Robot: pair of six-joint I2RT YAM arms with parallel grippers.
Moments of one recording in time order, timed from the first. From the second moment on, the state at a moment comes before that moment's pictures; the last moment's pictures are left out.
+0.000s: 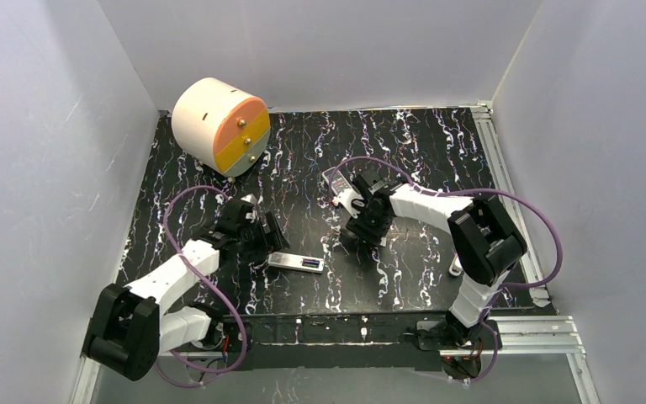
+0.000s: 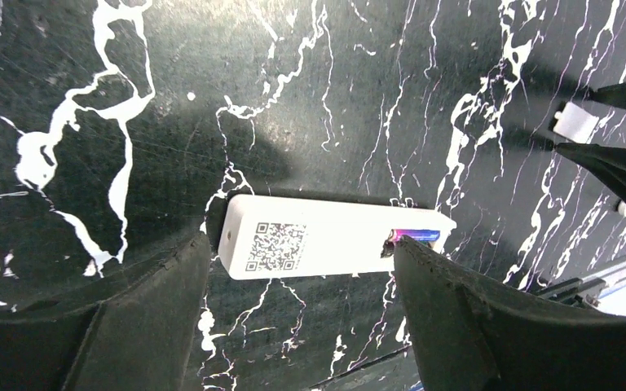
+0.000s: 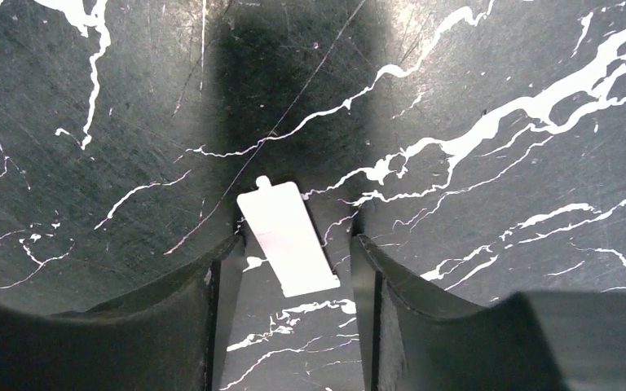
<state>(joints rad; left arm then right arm) -0.41 1.13 0.53 -0.36 0.18 -0.70 0.66 1.76 1.10 -0.65 -0.11 -0.43</state>
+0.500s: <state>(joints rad) -0.41 1.08 0.65 -0.43 0.19 -0.65 0.67 1.76 1.10 -0.65 -0.07 -0.40</state>
